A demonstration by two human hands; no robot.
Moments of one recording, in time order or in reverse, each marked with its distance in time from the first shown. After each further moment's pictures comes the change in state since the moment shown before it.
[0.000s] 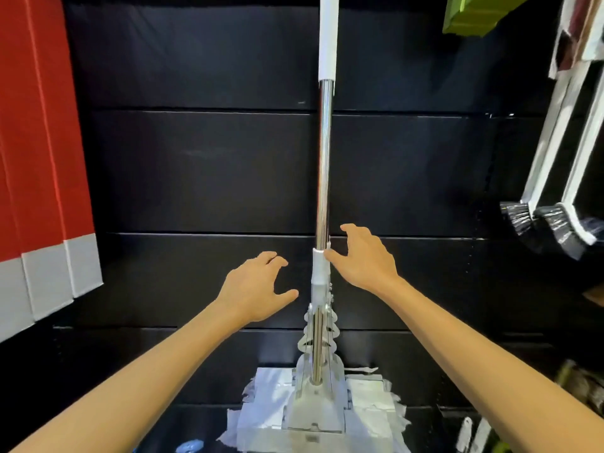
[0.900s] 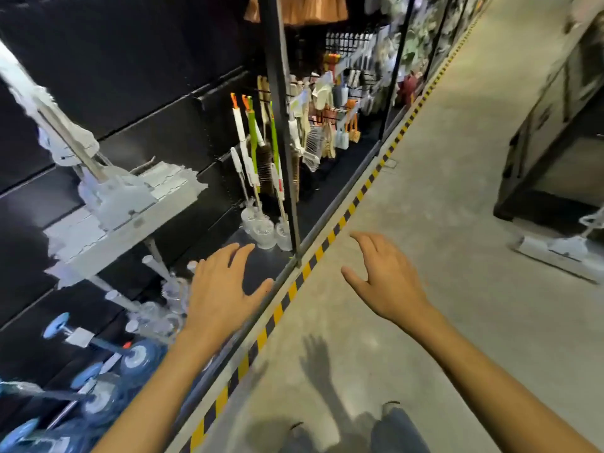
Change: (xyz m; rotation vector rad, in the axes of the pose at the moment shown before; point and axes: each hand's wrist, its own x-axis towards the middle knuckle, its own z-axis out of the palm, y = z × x) left_hand -0.400 0.026 0.117 -0.245 -0.398 0.771; right_hand -0.623 -0.056 0.037 -0.285 0.066 0.843
